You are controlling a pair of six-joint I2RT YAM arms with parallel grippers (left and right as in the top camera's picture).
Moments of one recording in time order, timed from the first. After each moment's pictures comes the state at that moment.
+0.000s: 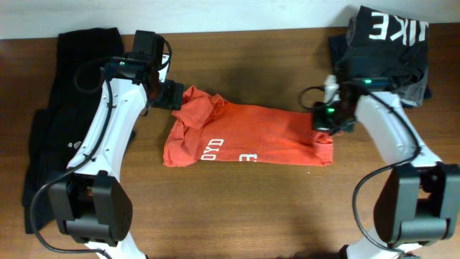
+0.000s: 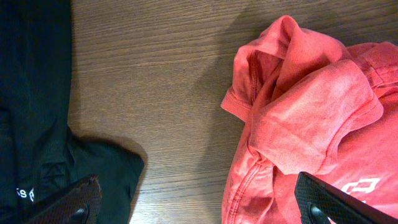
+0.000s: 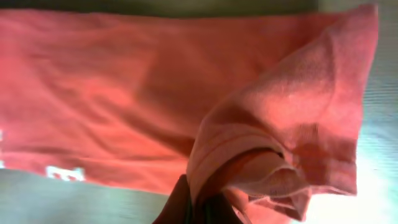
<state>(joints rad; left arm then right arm) -0.16 1.89 1.71 -1.04 -0.15 0.01 0.02 1.79 1.37 -0.97 -0.20 0.15</state>
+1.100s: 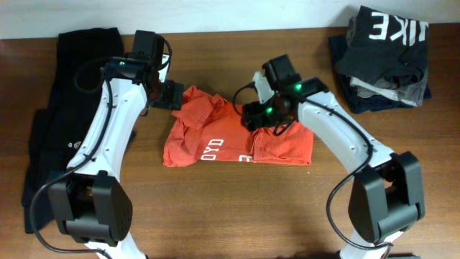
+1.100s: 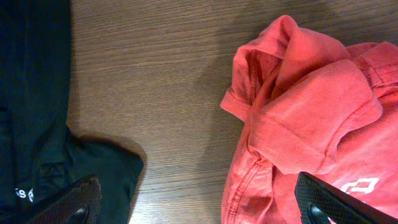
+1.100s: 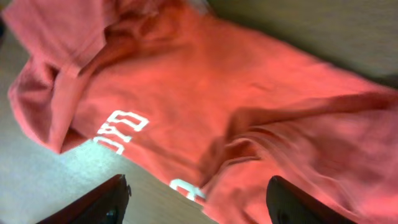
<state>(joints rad) -0.16 1.89 1.71 -1.04 -0.14 0.01 0.36 1.87 1.51 -0.87 -0.28 0.16</state>
